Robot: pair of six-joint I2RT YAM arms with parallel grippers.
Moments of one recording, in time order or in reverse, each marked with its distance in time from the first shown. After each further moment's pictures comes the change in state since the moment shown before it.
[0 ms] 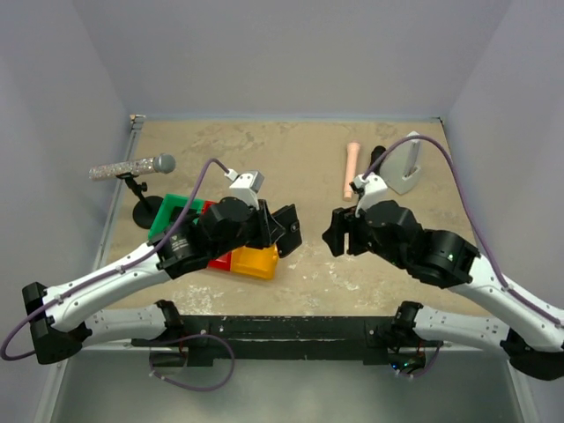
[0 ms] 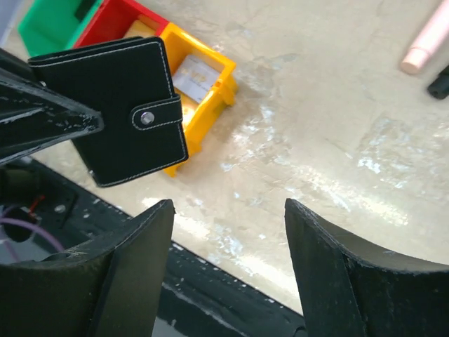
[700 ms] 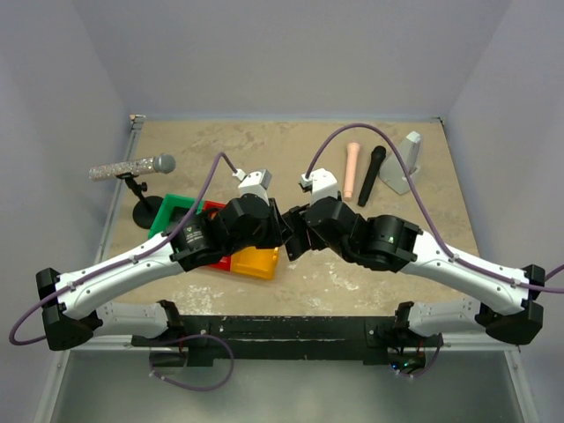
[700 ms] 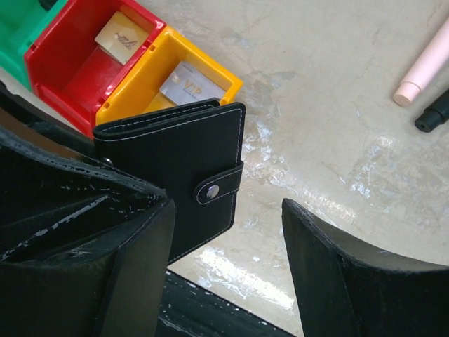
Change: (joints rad) left arm -0.063 0.131 0.158 -0.159 -0.064 -0.195; right arm 0.178 0.316 0.179 -0.005 0.217 -0.021
